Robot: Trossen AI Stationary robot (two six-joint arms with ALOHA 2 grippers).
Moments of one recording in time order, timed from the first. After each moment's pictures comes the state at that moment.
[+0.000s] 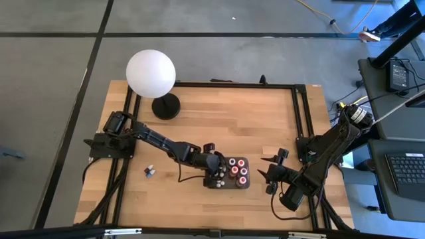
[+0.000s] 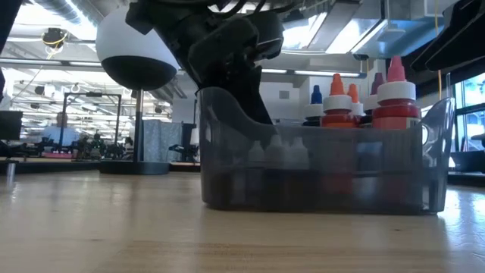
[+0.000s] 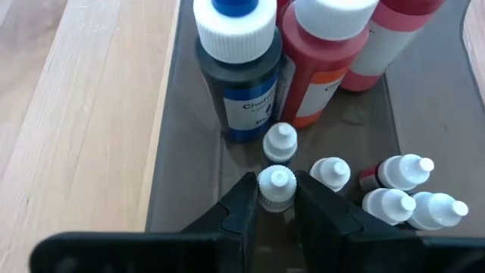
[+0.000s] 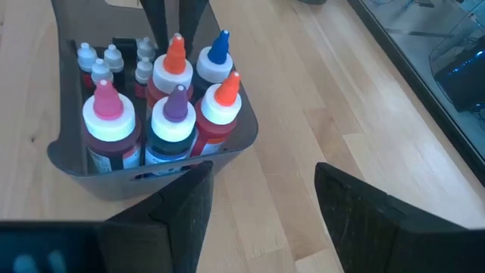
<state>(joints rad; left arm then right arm) -0.25 1.91 1.20 -0.15 -0.18 -0.26 0.89 1.44 0.92 -0.86 0.95 0.98</state>
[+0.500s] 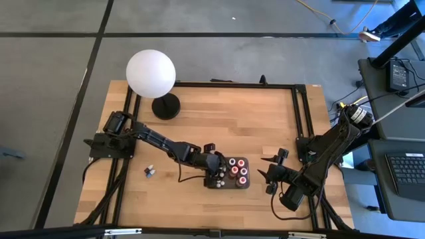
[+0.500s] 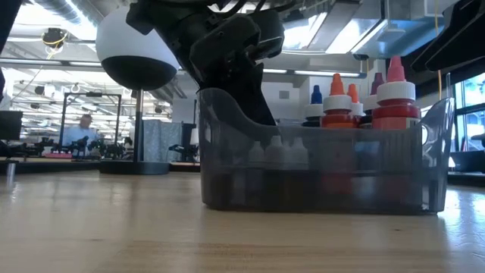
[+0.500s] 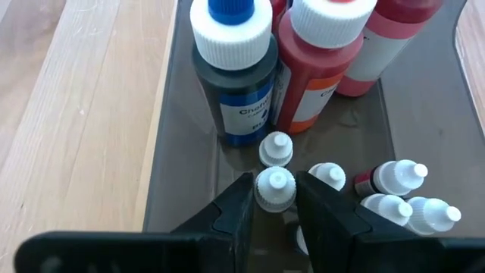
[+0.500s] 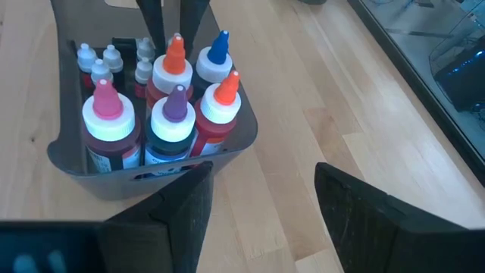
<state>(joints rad) -0.25 1.91 1.20 -0.13 -0.18 -0.27 0.89 1.44 0.92 -0.86 0.95 0.98</state>
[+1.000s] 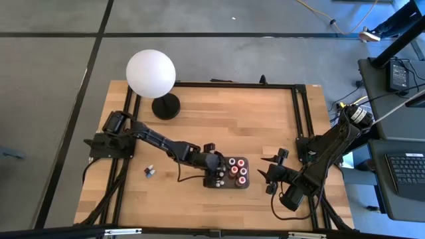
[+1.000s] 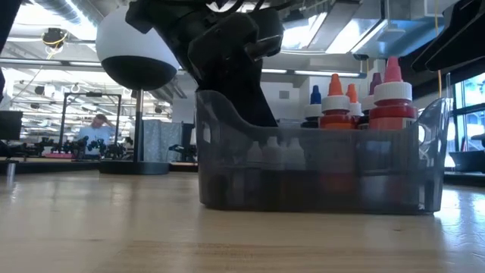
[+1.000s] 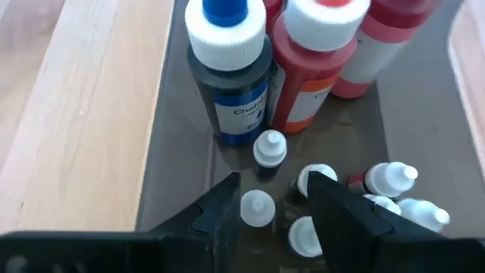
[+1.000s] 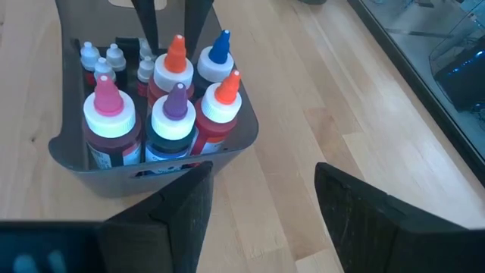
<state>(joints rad) -0.25 1.91 1.20 -0.13 -0.18 -0.27 0.89 1.44 0.92 -0.86 0.95 0.98</state>
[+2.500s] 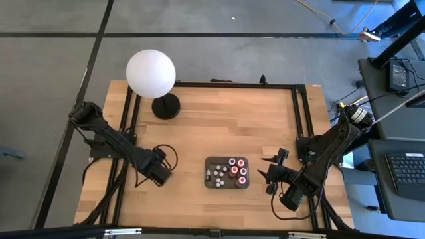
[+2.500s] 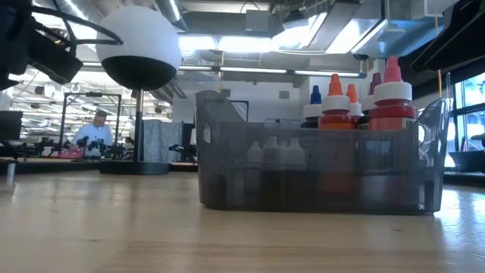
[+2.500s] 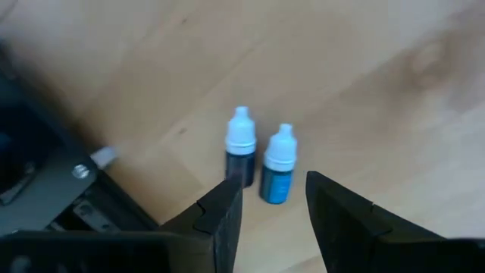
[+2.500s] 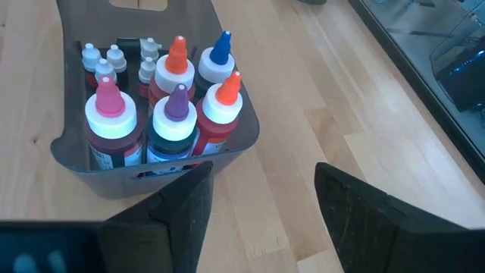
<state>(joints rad) -0.57 1.48 0.89 -1.09 0.03 -1.47 0.89 1.44 0.92 -0.86 0.95 0.98</state>
